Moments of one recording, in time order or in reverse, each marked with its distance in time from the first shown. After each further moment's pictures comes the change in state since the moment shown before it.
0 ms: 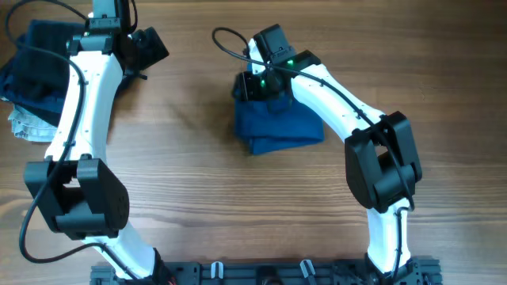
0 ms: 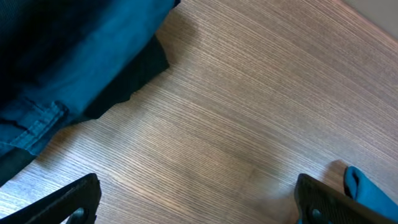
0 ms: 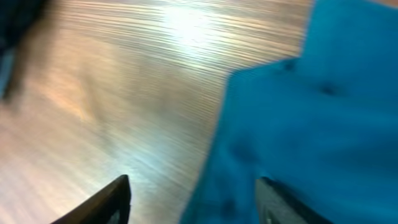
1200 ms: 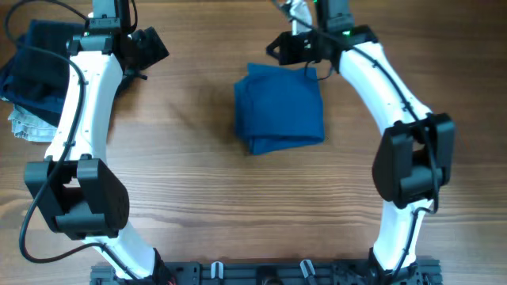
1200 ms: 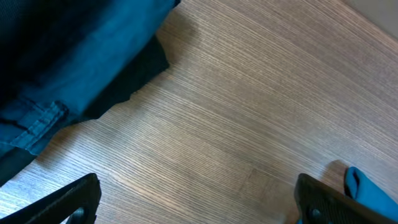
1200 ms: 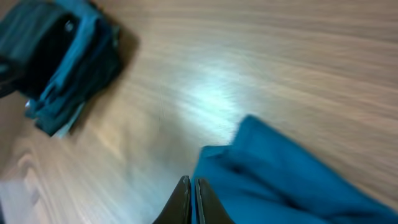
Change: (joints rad) left arm 0.000 0.000 0.000 0.000 0.000 0.000; right arm -0.212 -0.048 0.082 0.052 -0.226 -0.159
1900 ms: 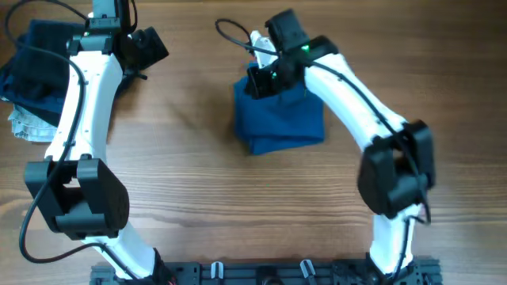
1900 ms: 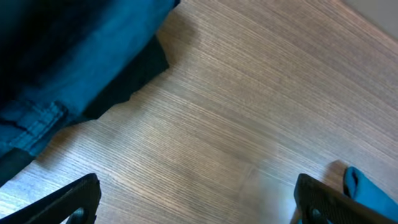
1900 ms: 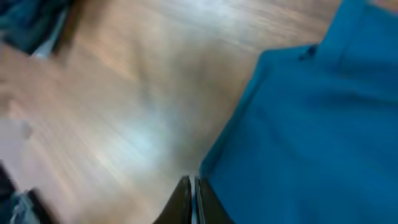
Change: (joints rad) left arm 0.000 0.000 0.000 0.001 0.000 0.000; right arm 0.170 -0.036 0.013 -0.315 0.128 -0.029
